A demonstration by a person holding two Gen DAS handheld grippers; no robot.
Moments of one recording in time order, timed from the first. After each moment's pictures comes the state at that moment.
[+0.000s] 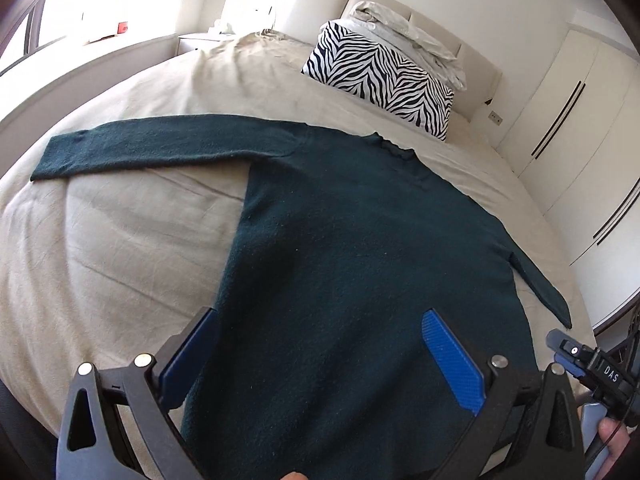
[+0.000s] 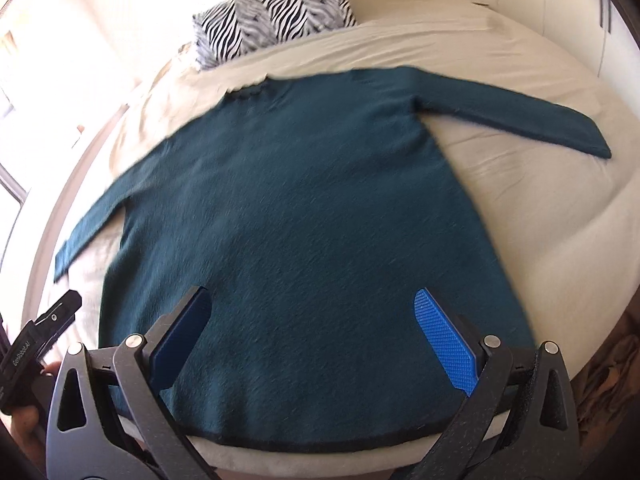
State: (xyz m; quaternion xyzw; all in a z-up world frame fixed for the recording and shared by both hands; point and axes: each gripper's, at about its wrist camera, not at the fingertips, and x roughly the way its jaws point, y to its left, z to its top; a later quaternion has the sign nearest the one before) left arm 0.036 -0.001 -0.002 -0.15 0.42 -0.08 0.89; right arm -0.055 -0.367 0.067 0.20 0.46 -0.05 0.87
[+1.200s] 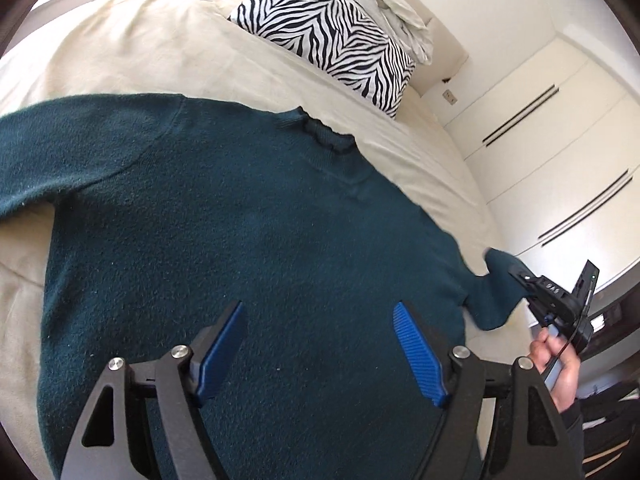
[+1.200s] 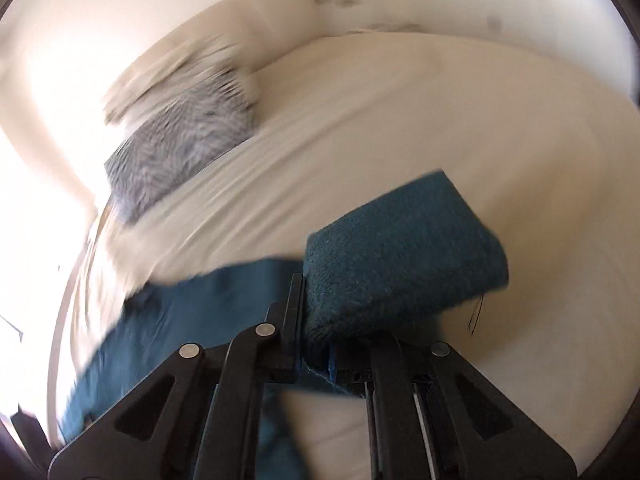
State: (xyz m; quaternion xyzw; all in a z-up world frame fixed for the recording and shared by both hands) left arm 0.201 -0.069 -0.032 -0.24 0.47 -0.21 0.82; right arm 0.158 -0.595 0.056 0.23 0.37 -0.08 0.89
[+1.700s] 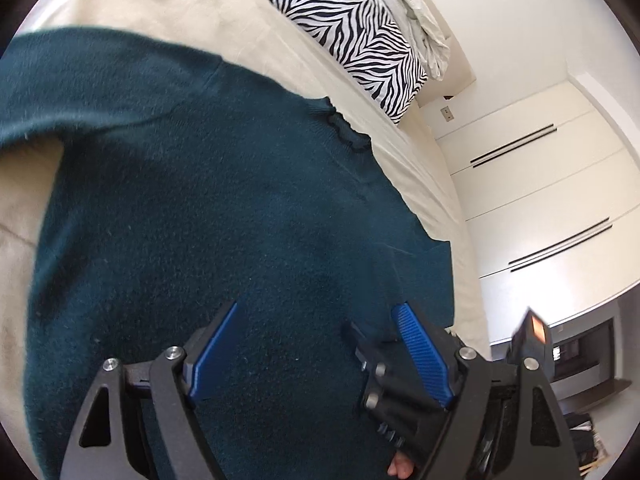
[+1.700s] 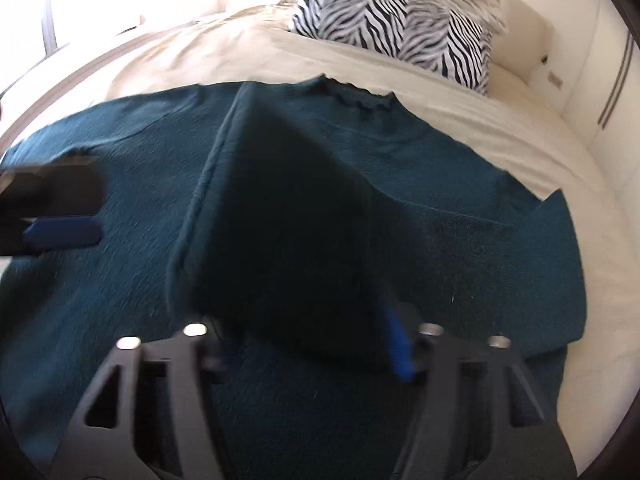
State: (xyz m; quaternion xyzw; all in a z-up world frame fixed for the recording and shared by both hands) left arm 0.210 -0.037 -0.062 -0.33 0.49 -0.23 0.77; right arm 0.157 -0.282 -0.018 -0.12 0.44 0.07 0.89
